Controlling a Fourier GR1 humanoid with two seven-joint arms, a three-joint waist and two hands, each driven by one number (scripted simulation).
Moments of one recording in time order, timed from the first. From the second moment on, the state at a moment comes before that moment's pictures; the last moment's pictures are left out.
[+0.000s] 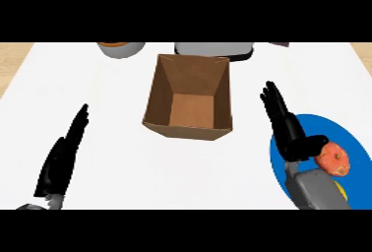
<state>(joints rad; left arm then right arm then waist) -0.03 0.50 -0.36 -1.66 0.05 0.43 0.19 -0.24 -0.22 0.22 -1.33 -0.25 -0.17 -0.23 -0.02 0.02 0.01</state>
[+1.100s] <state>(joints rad) -0.05 0.61 -0.16 -1.44 0.08 0.37 0.11 -0.15 -0.86 0.14 -1.09 -0.13 0.43 -0.87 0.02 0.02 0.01</state>
